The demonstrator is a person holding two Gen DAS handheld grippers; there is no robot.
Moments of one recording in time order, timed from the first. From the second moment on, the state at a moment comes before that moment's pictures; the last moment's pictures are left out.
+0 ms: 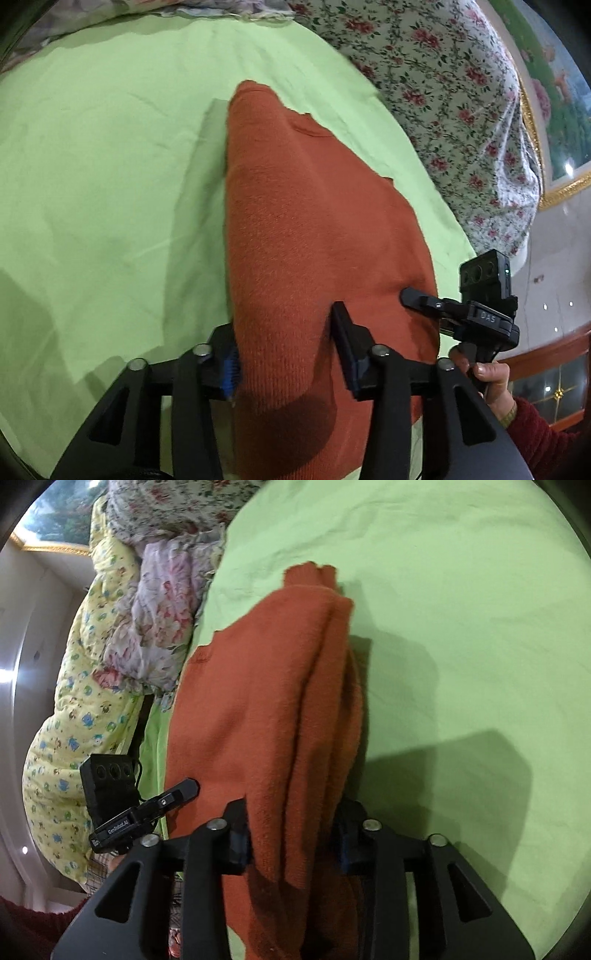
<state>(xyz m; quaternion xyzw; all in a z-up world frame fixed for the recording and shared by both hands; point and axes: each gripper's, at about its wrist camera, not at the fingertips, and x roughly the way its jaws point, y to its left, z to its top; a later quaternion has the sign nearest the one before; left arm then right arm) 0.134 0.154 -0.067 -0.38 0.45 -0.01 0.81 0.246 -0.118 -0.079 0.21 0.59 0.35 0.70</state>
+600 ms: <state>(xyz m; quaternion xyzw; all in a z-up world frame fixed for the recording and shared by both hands) 0.036 0.134 -0.063 -0.35 0.50 0.01 0.79 0.141 -0.178 -0.032 0.21 0.55 0.32 0.74</state>
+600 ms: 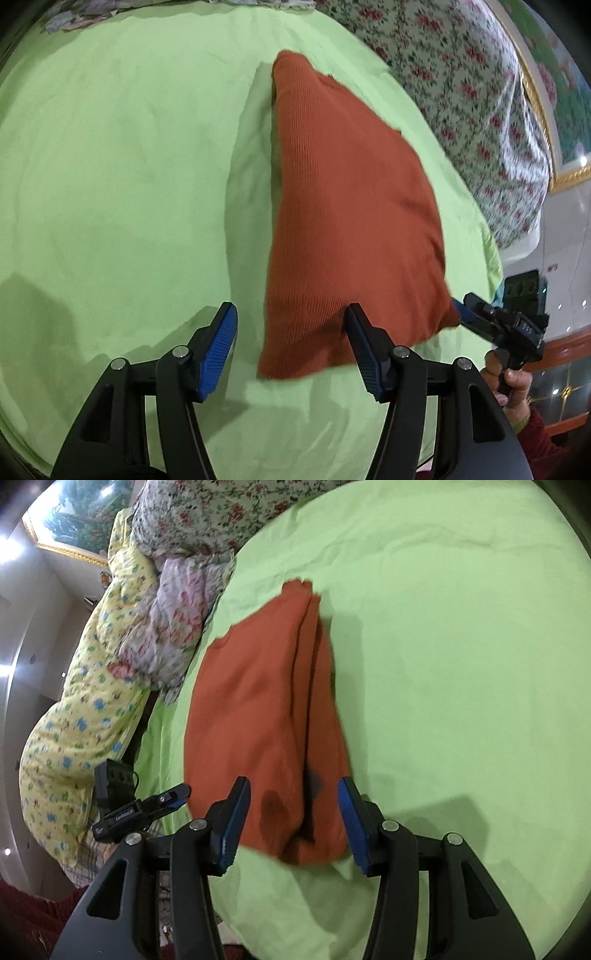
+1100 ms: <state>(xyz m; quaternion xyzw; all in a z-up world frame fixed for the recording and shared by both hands) 0.035 0.127 -0.082 -0.39 0.50 -0.01 0.77 0.127 -0.158 -0.050 0.19 0.57 0.32 0.73</state>
